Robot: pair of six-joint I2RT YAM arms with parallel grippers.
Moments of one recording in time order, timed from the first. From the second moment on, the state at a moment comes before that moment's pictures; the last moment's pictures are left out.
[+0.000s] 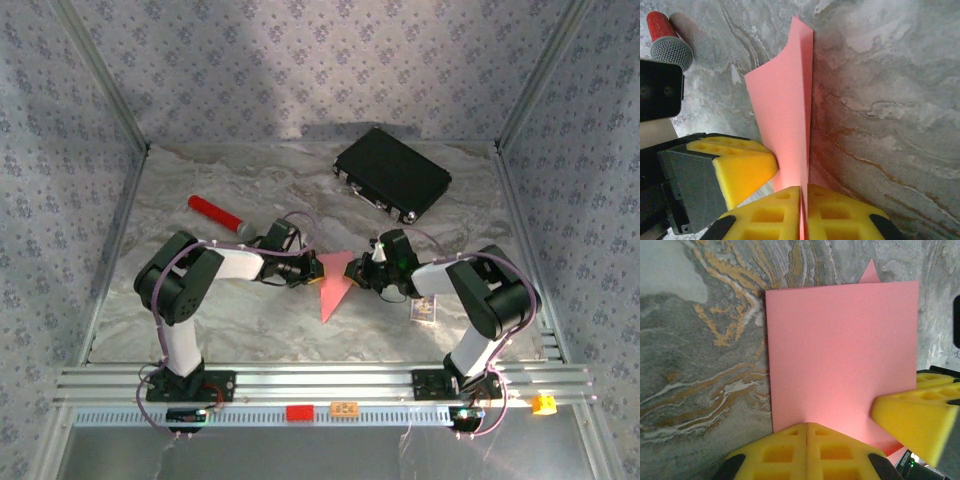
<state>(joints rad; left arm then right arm) -0.64 1.85 0.84 0.11 0.56 -0.90 0.47 1.68 0.55 0.37 -0.57 1.02</state>
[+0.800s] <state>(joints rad) -0.73 1.74 0.84 0.03 0.53 -0.91 0.59 1.47 0.44 0.33 -0.26 1.24</state>
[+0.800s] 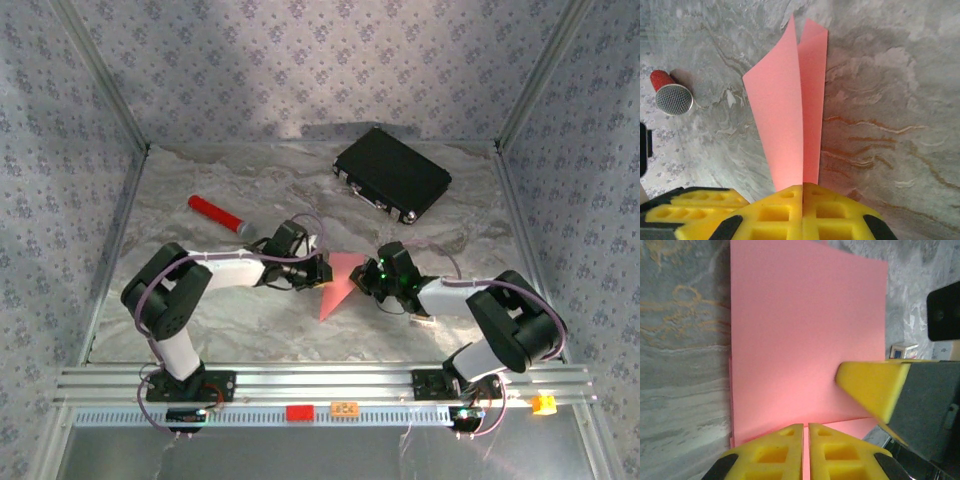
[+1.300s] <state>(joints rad) -0.76 1.78 0.84 -0.01 0.49 -0.88 0.58 1.47 0.44 0.31 -0.26 1.24</state>
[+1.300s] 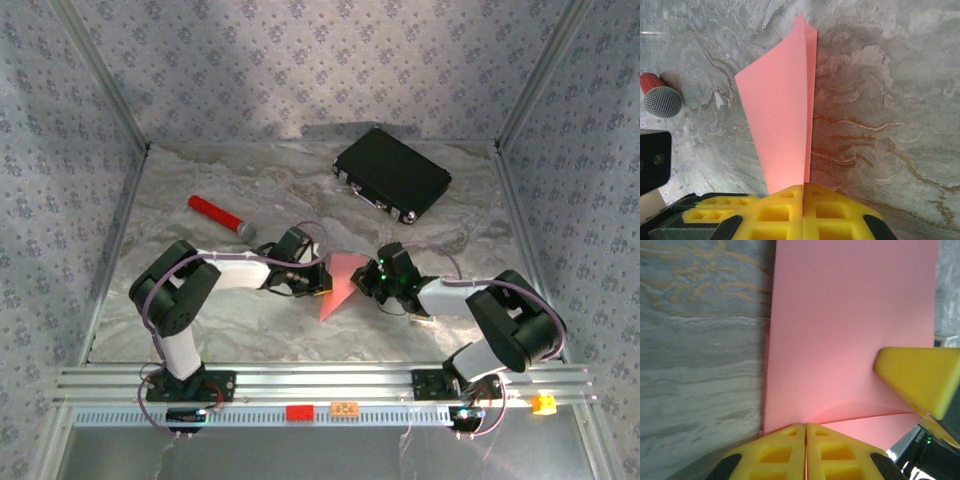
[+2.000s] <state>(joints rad) -0.75 1.78 0.81 0.02 0.47 -0.86 0.57 1.49 0.44 0.30 -0.28 1.22</state>
